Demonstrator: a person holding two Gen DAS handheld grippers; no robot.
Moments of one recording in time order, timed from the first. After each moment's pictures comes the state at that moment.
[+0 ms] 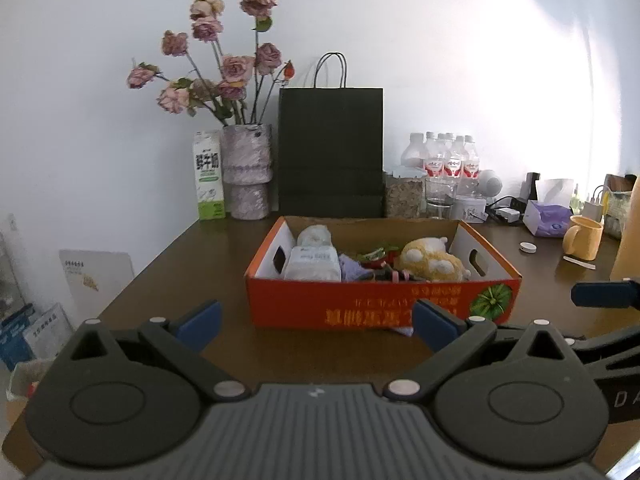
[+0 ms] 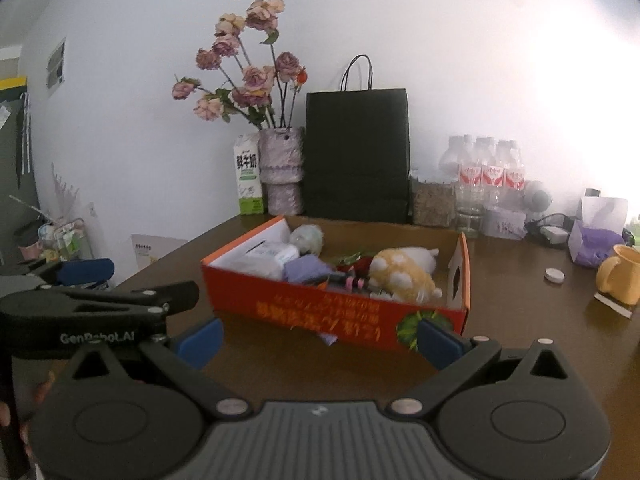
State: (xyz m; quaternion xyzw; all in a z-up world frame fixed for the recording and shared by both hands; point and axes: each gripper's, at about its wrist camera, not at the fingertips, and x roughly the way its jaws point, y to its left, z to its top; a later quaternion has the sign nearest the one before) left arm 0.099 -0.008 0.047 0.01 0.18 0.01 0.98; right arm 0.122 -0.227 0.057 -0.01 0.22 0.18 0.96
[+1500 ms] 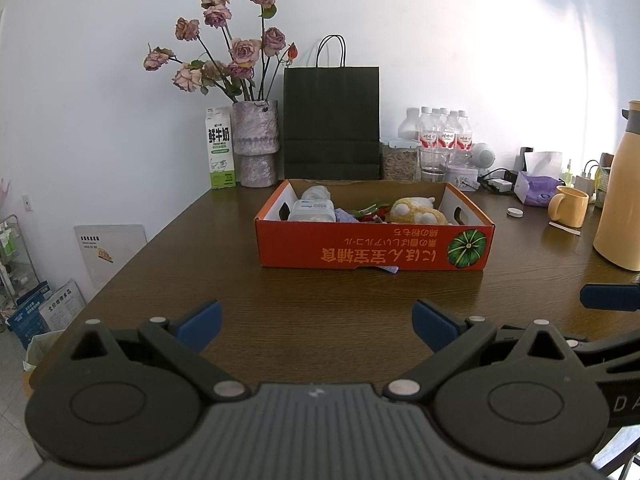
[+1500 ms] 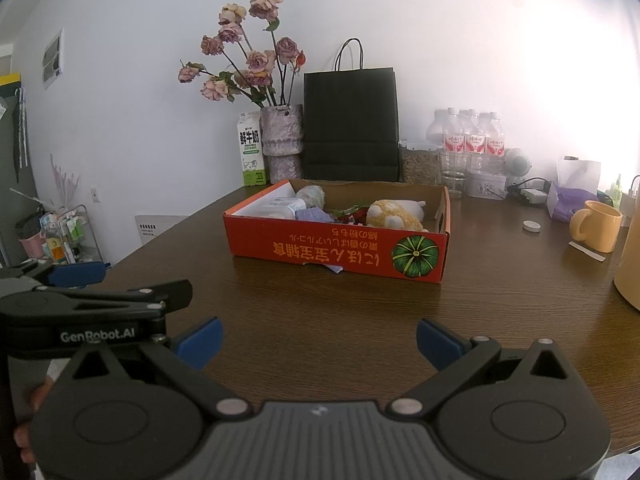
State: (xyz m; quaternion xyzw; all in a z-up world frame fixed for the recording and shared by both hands) left arm 0.028 -0.022 0.036 0.01 0.21 0.02 0.98; right arm 0.044 -0.242 0.044 0.00 0.24 0.17 0.96
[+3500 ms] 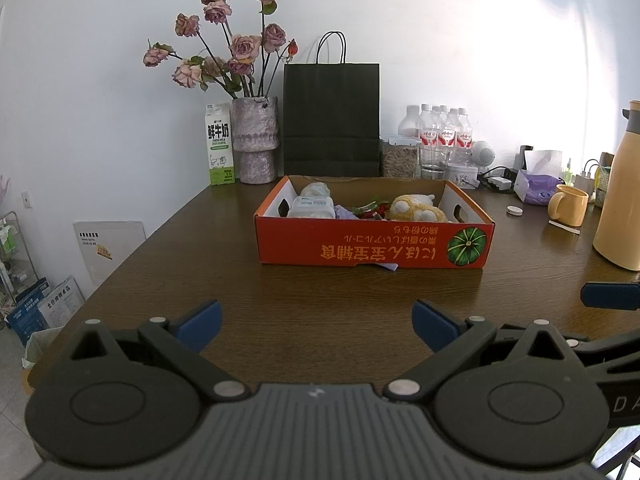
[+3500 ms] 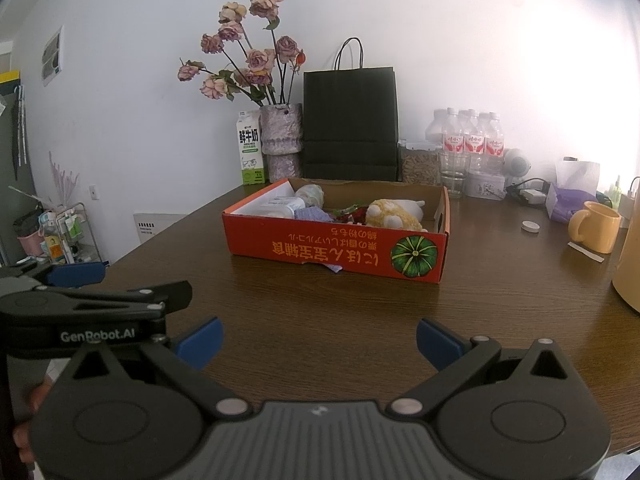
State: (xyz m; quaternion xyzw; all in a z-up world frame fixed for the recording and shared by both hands) left arm 0.029 -0.019 0.034 0.01 0.22 0.01 0.98; right arm 0.046 -0.244 0.044 0.00 0.24 0.17 0.96
